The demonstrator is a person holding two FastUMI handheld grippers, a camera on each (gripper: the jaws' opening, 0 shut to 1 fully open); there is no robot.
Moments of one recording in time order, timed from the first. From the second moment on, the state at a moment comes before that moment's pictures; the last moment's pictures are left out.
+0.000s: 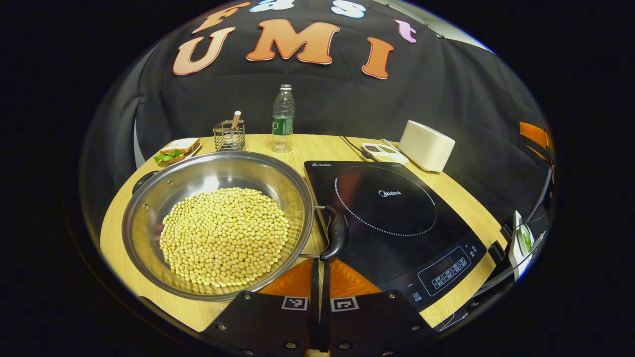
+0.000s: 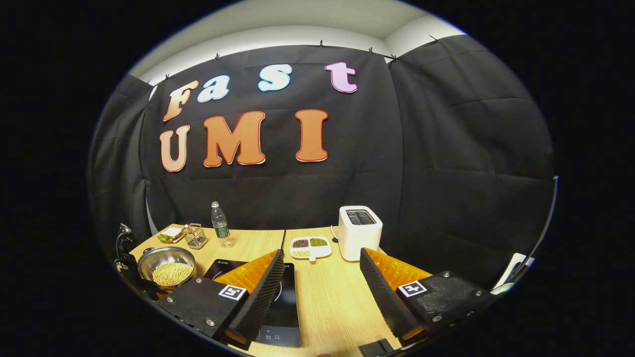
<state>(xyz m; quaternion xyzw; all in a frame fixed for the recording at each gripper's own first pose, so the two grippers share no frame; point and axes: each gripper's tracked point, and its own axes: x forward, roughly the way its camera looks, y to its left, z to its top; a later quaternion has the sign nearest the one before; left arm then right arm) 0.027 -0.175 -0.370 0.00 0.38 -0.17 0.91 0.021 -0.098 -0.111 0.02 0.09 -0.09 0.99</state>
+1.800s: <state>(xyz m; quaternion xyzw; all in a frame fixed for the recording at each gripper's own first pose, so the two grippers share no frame) 0.090 -0.191 -0.381 -0.01 0.37 -0.17 0.91 0.046 -0.108 -0.158 0.02 0.13 -0.10 0.99</state>
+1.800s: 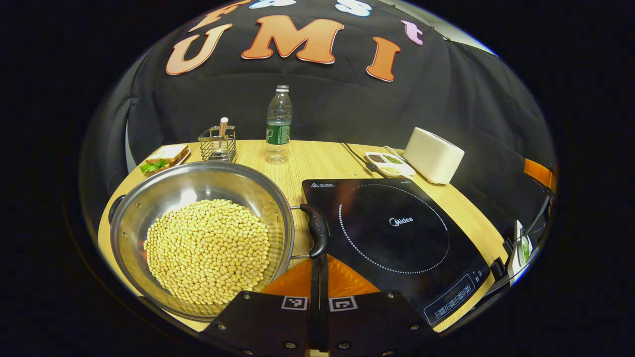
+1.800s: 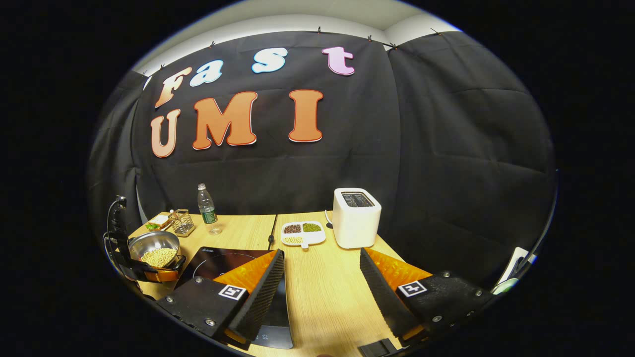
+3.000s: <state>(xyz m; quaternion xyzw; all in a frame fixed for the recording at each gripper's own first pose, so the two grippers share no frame) 0.106 0.078 -0.256 0.00 0.24 -0.03 0.97 0.095 0.124 -0.181 0.05 0.18 0.01 0.98</state>
